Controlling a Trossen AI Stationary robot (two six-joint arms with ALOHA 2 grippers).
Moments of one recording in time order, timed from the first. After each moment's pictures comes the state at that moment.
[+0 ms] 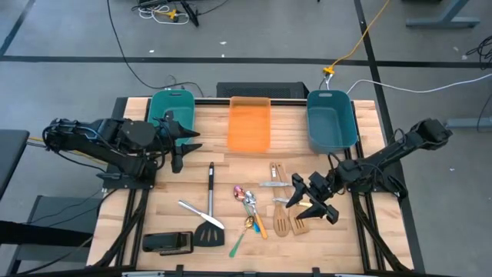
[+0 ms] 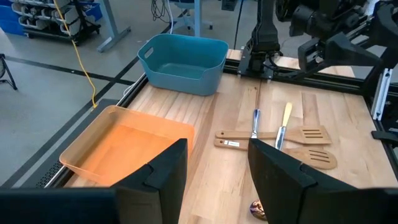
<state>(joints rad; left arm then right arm) -0.19 0.92 1.17 -0.68 -0.47 -0.22 0.43 1.12 0.51 0.70 -0.17 0.41</state>
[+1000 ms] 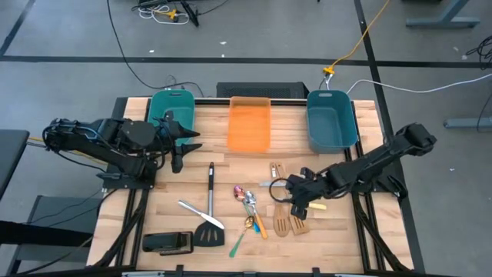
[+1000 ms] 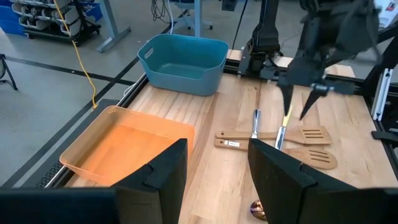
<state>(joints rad) -0.19 0.92 1.17 -0.68 -0.47 -0.22 0.42 1.41 0.92 -0.63 0.17 0.72</state>
